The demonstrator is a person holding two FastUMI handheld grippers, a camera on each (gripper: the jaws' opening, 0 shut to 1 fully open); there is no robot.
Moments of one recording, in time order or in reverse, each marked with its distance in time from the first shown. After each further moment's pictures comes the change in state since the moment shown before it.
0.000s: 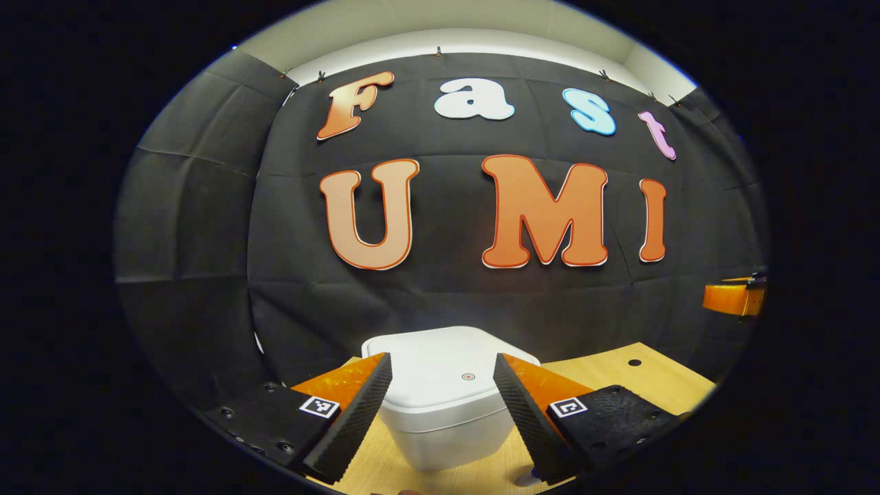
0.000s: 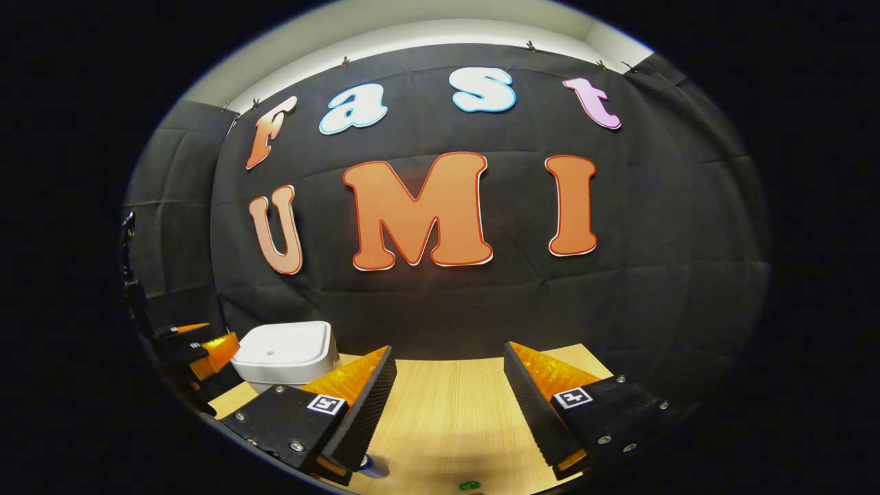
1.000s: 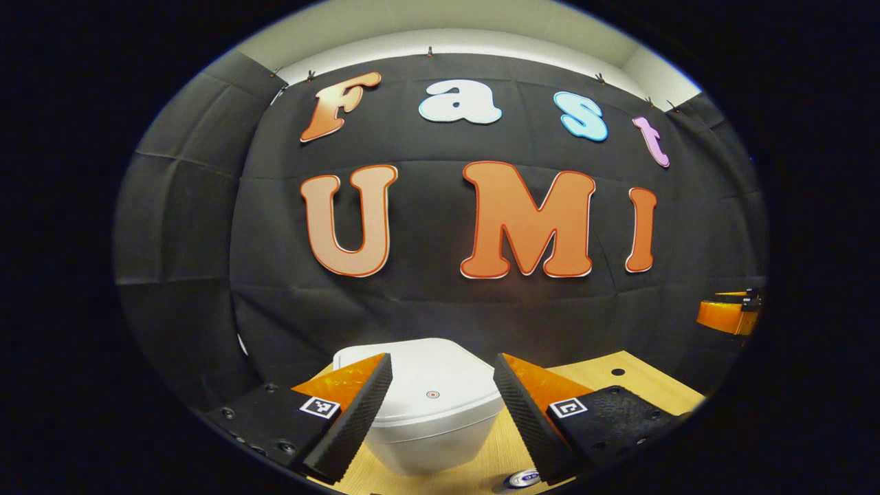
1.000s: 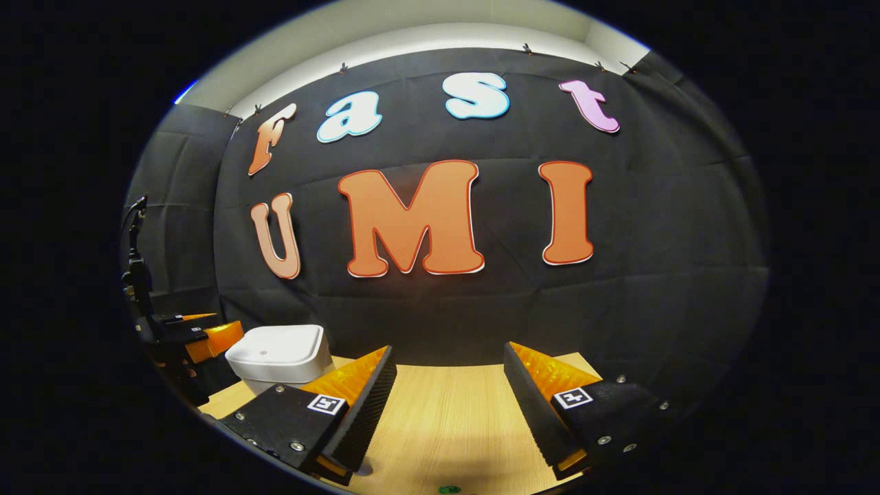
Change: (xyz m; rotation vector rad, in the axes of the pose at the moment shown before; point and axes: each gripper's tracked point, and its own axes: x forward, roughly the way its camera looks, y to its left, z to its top) left arm 0.017 -0.035 0.014 -0.007 0.030 -0.081; right arm -0.005 -0.028 0.014 0.016 -0.035 0.009
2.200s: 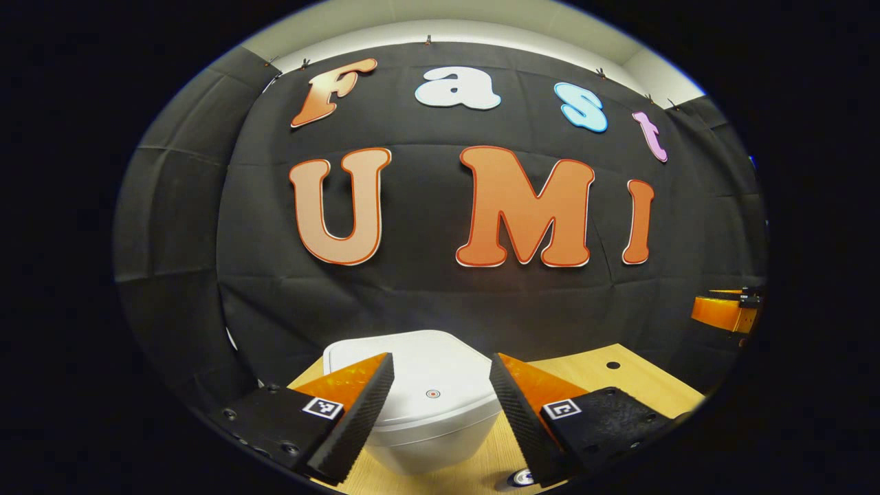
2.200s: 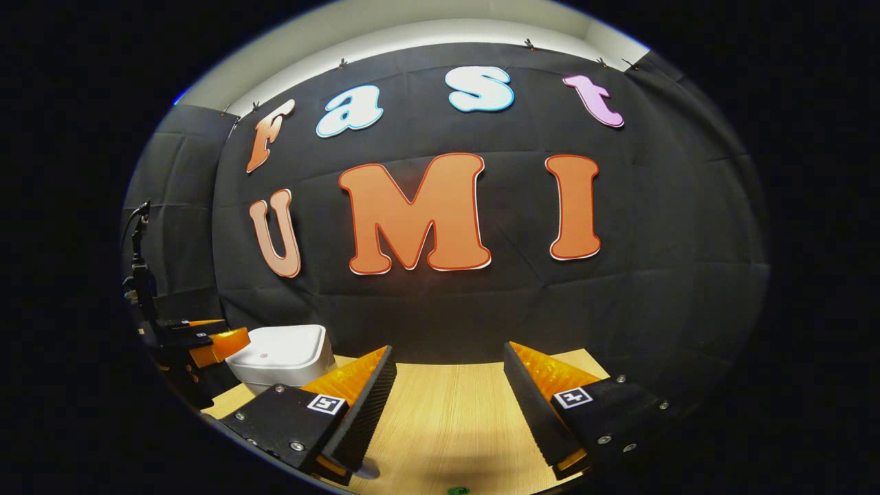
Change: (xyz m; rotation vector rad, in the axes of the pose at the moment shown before) left arm 0.017 0.005 -0.012 -0.018 0.045 -0.034; right arm 0.014 0.015 0.000 -0.002 0.019 0.015
